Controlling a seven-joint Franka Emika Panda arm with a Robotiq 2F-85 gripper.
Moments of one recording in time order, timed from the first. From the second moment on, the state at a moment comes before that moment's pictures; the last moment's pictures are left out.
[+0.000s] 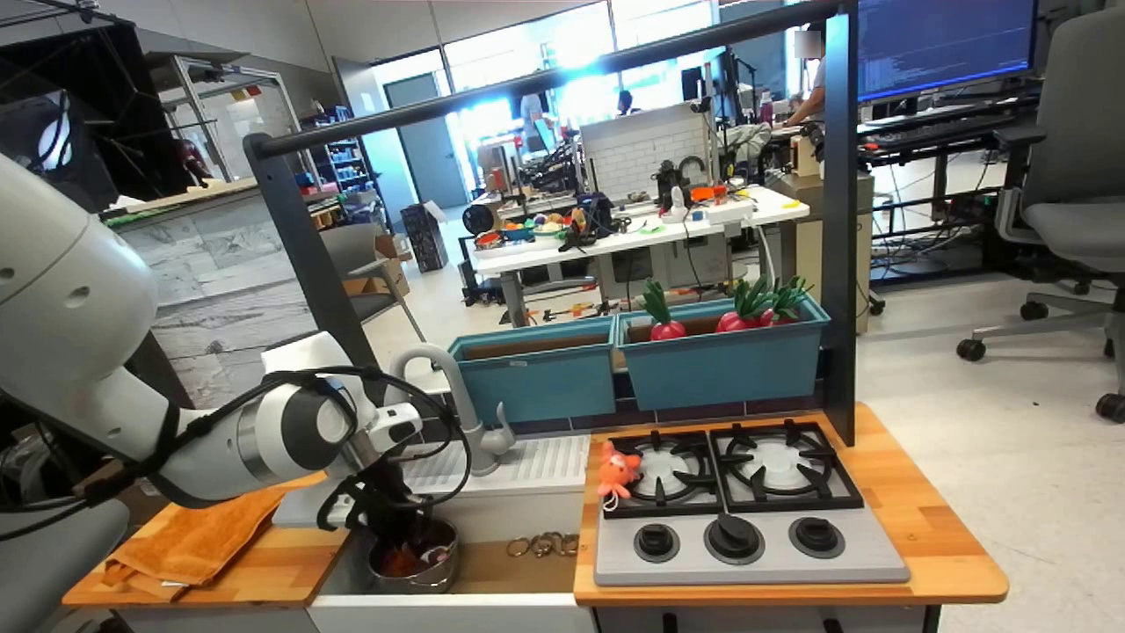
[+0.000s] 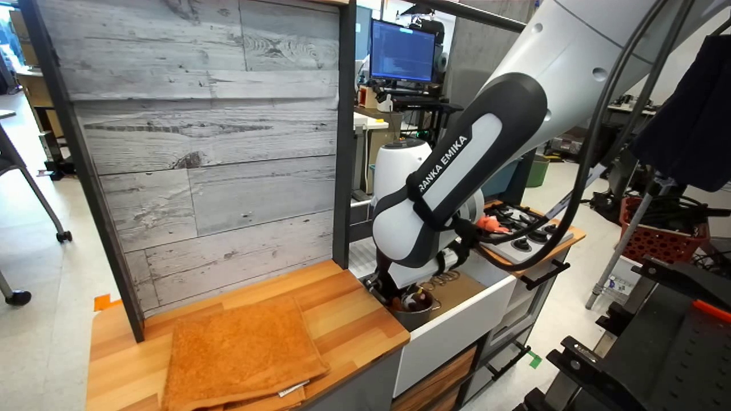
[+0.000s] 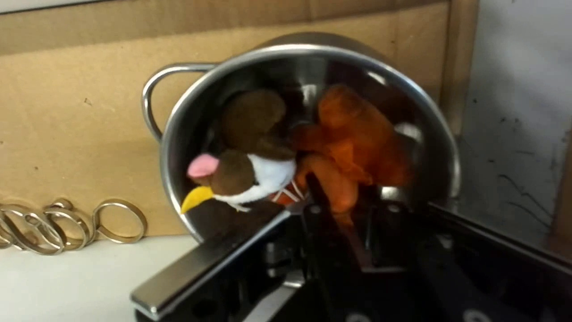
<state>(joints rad) 0.20 1.38 -0.10 -1.27 -0.03 2.64 0.26</state>
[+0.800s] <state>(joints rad) 0.39 0.96 -0.31 -1.77 -0.02 2.92 0.37</state>
